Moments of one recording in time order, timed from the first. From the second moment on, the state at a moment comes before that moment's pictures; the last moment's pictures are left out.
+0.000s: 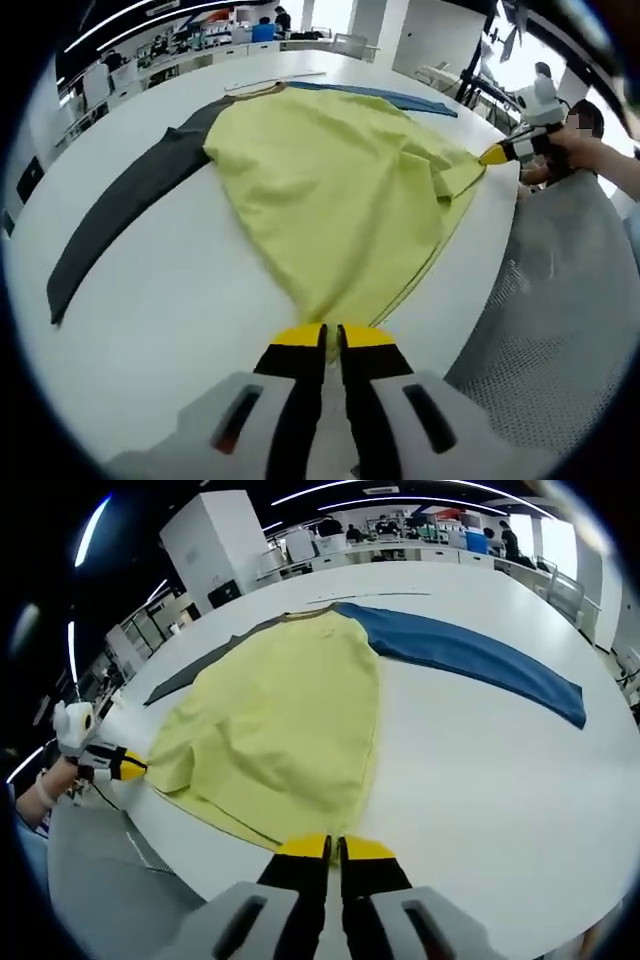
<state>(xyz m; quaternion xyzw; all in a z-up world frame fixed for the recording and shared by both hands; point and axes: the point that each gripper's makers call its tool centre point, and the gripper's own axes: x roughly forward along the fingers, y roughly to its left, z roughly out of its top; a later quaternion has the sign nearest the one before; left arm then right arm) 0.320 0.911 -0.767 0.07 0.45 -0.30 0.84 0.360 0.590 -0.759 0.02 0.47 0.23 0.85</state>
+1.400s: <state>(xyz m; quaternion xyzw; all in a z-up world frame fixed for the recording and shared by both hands) 0.315 0.926 -0.748 0.09 0.41 -0.30 0.86 0.361 0.571 -0.753 0.06 0.46 0.22 0.86</state>
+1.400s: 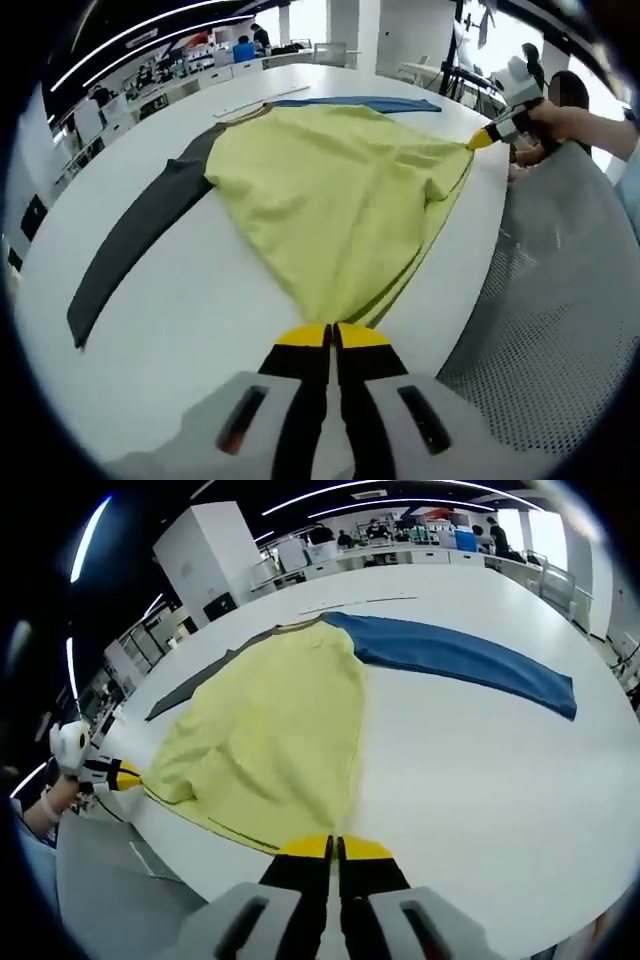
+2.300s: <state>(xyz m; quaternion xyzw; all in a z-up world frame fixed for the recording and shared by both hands) 0.286 0.932 -0.765 0.16 0.44 -0.31 0.83 0.340 0.554 -0.767 0.14 0.47 0.21 0.85</state>
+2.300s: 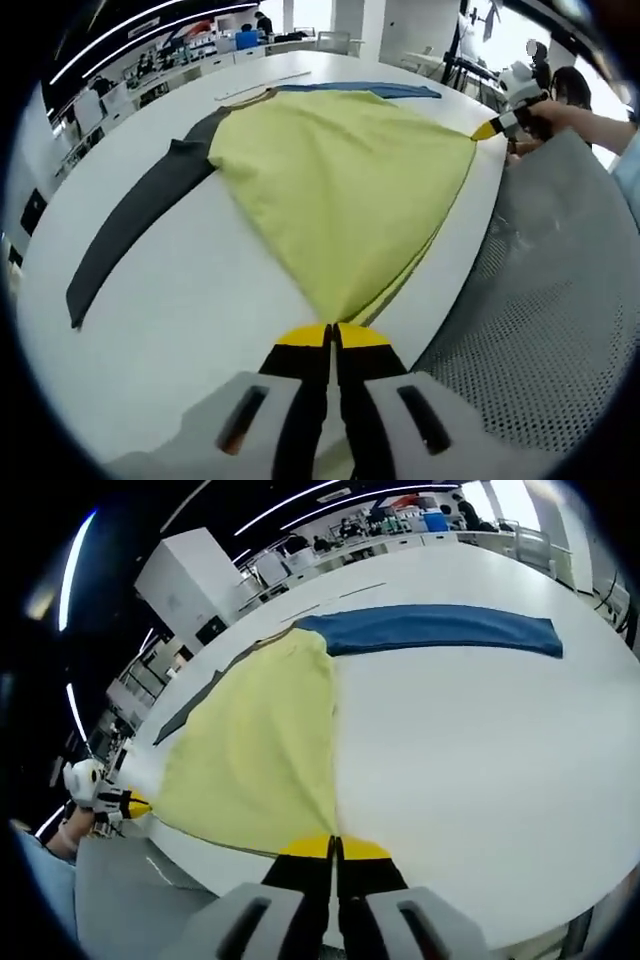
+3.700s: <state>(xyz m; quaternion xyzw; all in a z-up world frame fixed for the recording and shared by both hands) 0.302 0.918 -0.733 -0.08 0.36 -0.30 0.88 0.352 0.561 -0.748 0.11 0.42 0.26 0.86</state>
